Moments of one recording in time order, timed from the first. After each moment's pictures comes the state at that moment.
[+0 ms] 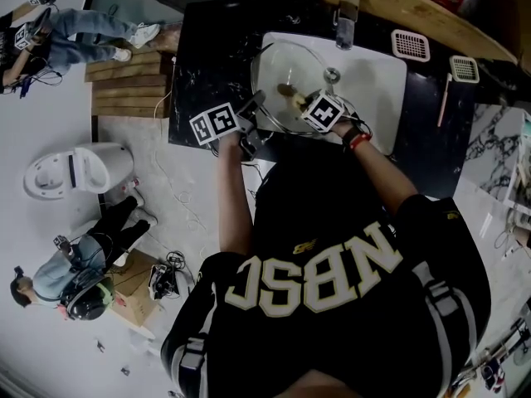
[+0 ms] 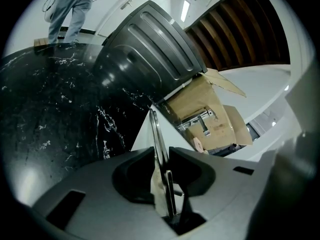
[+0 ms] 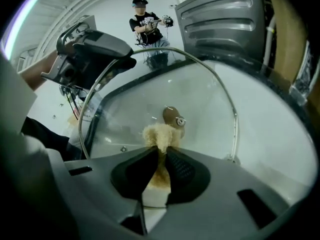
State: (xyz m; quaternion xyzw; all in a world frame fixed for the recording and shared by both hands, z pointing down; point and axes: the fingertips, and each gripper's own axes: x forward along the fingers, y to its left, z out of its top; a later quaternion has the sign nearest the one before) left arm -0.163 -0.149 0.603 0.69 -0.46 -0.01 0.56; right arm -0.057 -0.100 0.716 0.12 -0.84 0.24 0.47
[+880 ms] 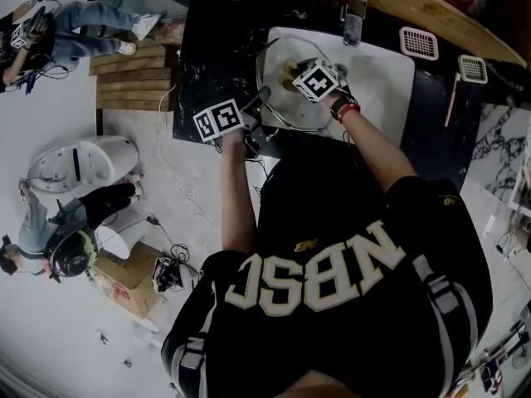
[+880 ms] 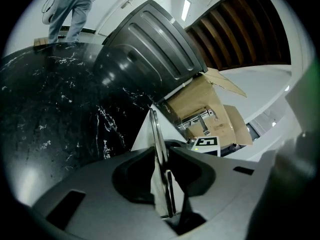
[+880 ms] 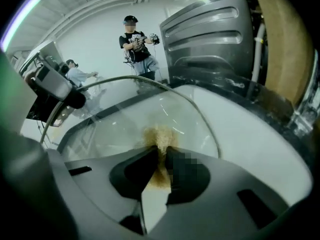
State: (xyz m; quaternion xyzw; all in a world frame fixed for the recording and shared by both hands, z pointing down) left arm -0.163 -0.149 0.600 0.69 -0.46 -0.01 0.56; right arm -0.093 -0.204 0.712 0.22 -0.86 0.21 0.41
